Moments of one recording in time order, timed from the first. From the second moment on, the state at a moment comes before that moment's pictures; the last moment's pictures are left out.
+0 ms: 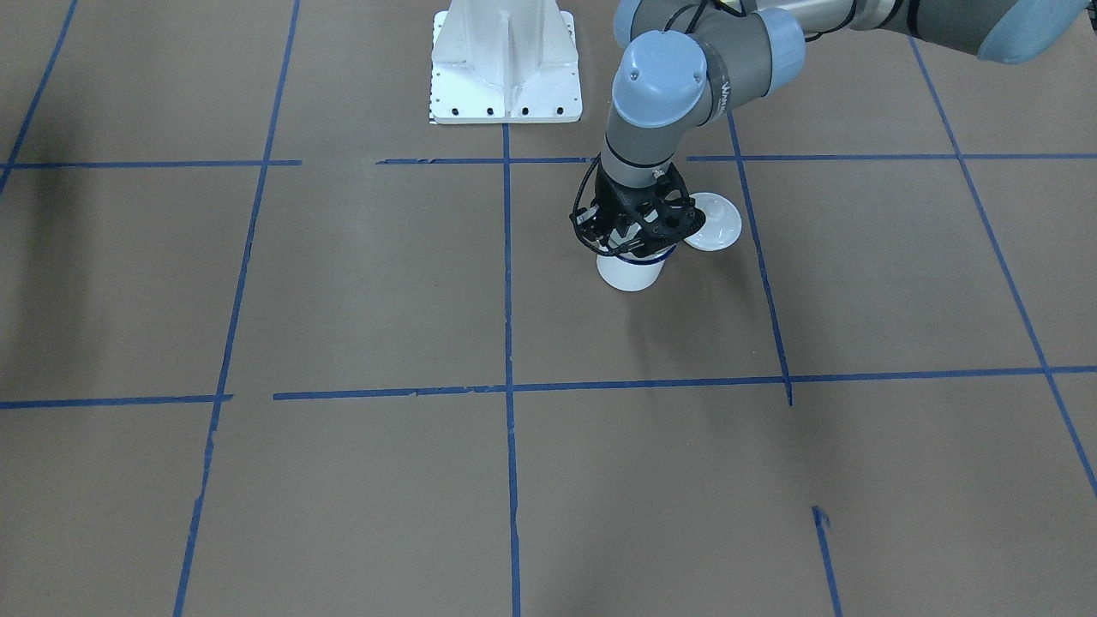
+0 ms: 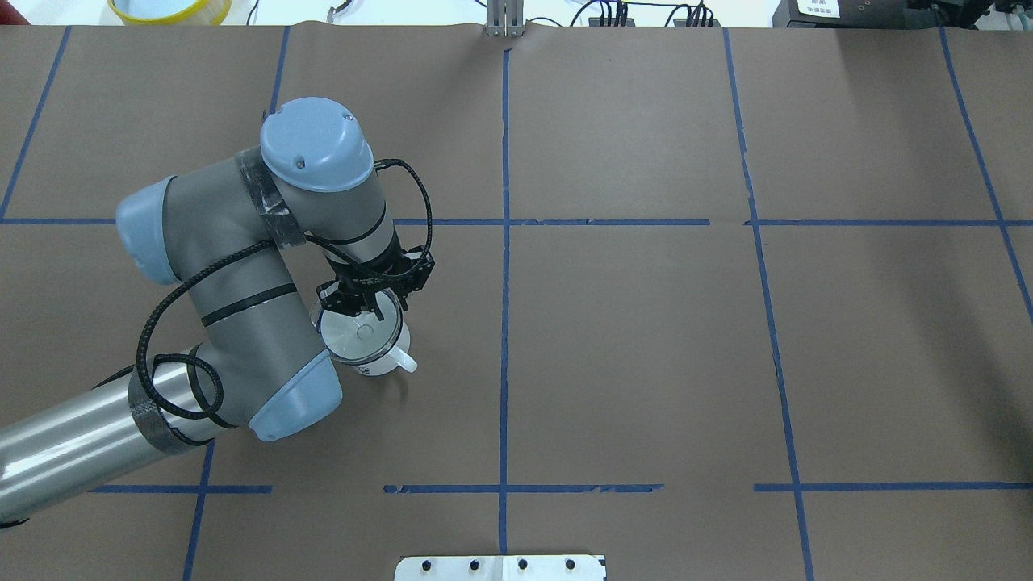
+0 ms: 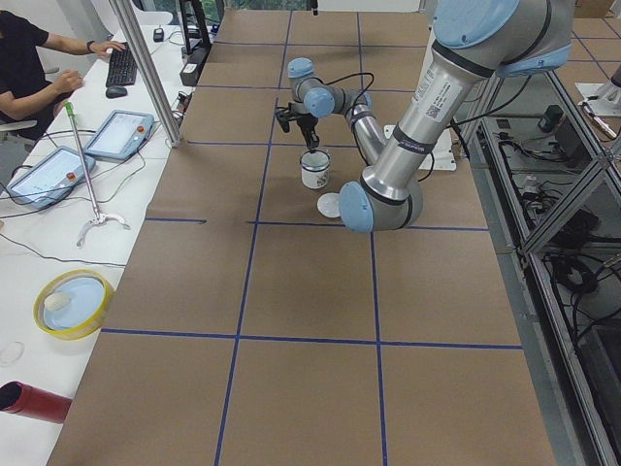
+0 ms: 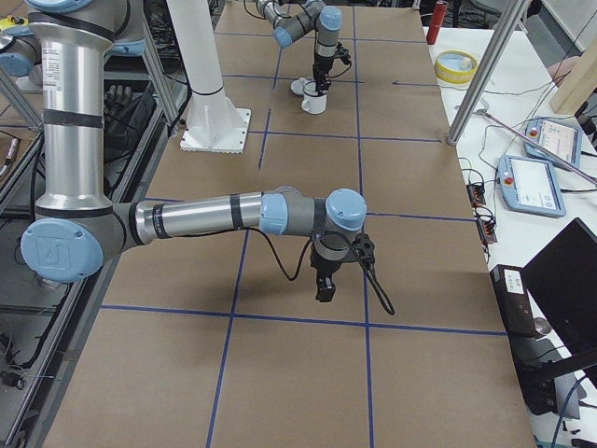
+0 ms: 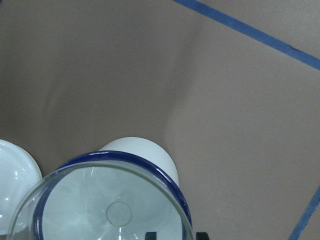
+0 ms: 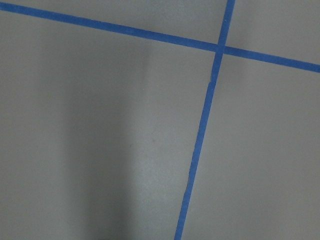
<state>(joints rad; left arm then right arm) -0.61 -2.24 -1.74 -1.40 -2.07 -1.53 1.45 -1.63 1.79 -1.79 2.31 -0.13</state>
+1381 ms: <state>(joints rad) -0.71 -2.32 -1.91 -1.25 -1.96 -1.52 1.45 -1.63 1.79 -1.79 2.31 -0.13</state>
